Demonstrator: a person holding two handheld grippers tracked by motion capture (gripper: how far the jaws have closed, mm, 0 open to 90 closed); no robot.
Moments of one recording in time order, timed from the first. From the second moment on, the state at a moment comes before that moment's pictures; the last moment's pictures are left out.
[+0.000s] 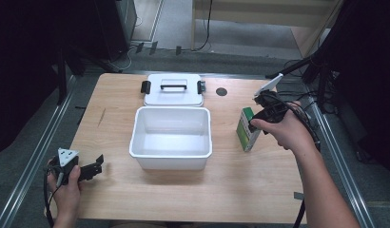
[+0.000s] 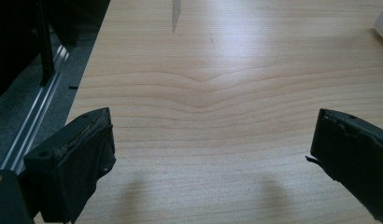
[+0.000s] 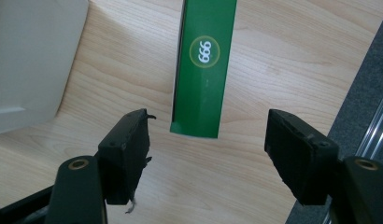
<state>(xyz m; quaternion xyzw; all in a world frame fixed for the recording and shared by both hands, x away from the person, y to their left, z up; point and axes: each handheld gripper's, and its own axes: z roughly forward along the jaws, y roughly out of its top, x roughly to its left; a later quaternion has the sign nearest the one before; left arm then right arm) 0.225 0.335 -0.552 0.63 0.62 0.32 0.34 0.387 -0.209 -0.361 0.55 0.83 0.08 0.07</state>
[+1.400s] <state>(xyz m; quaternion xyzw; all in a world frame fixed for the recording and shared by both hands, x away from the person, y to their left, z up) 0.226 0.336 -0.552 0.63 0.62 0.32 0.34 0.449 -0.182 -0.398 0.56 0.83 -0.03 0.01</state>
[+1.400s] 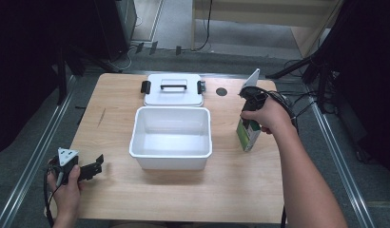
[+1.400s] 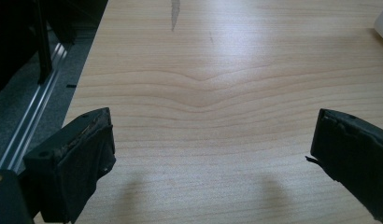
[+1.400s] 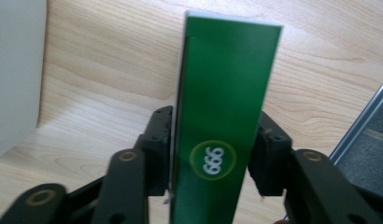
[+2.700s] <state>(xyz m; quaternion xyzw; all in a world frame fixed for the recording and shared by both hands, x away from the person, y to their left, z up) 0.226 0.336 -0.552 0.63 0.62 0.32 0.34 0.415 -0.179 -0.340 0.37 0.93 0.05 0.04</state>
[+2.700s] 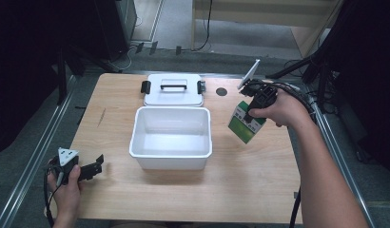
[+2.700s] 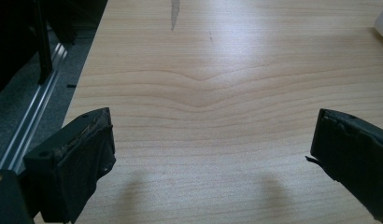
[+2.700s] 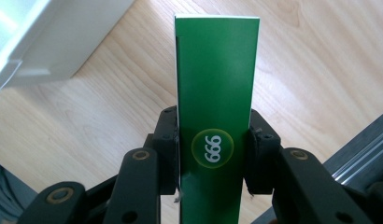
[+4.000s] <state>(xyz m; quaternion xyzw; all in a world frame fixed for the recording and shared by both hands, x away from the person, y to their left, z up) 0.226 0.336 -0.552 0.63 0.62 0.32 0.34 0.372 -0.144 -0.283 0.09 0.99 0.07 0.08</state>
